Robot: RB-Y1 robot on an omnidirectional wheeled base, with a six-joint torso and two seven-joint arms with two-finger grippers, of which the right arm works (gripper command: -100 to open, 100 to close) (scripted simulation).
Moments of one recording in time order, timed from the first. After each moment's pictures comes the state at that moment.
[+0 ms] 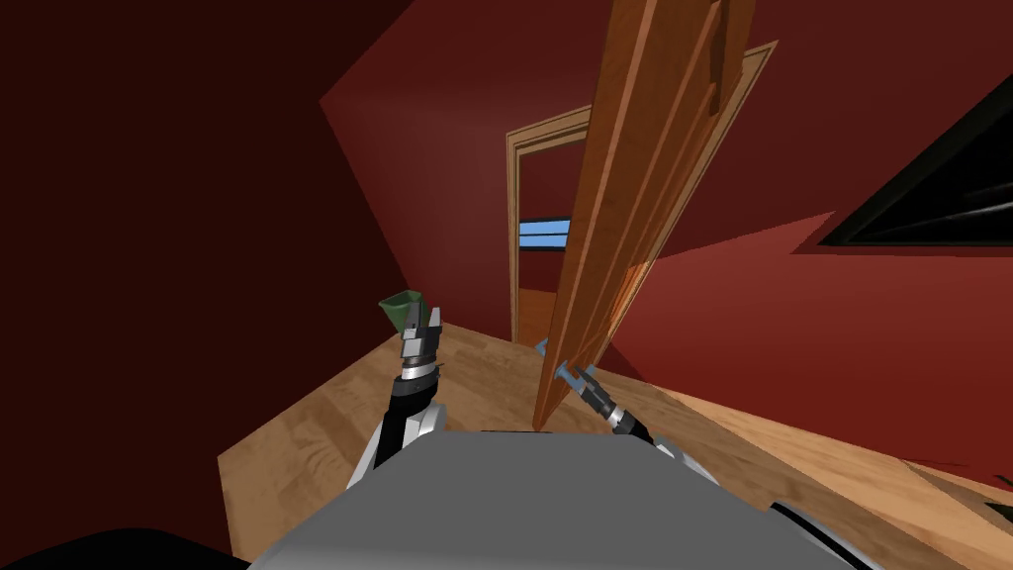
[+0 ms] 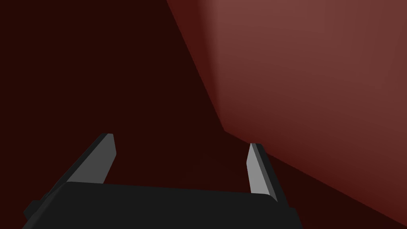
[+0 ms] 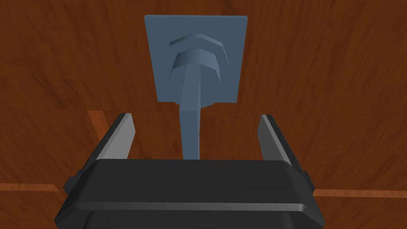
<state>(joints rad) -0.04 -0.48 0.36 -0.52 0.15 -1.26 -0.52</state>
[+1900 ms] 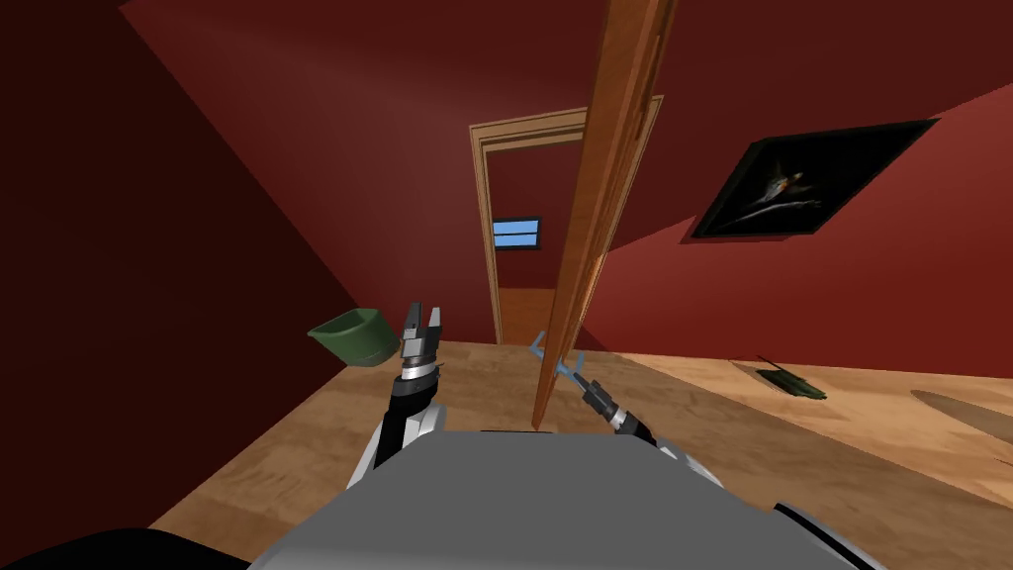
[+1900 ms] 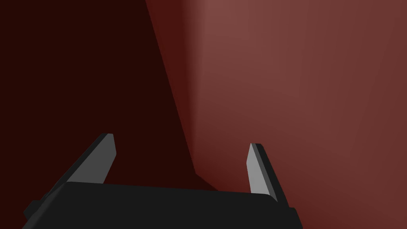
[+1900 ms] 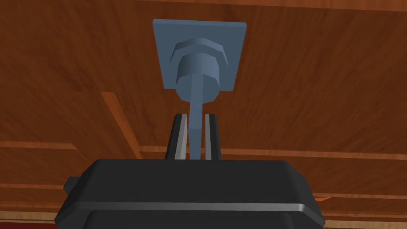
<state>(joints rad) -0.04 -0.49 0.37 -0.52 0.16 -1.29 -0.48</state>
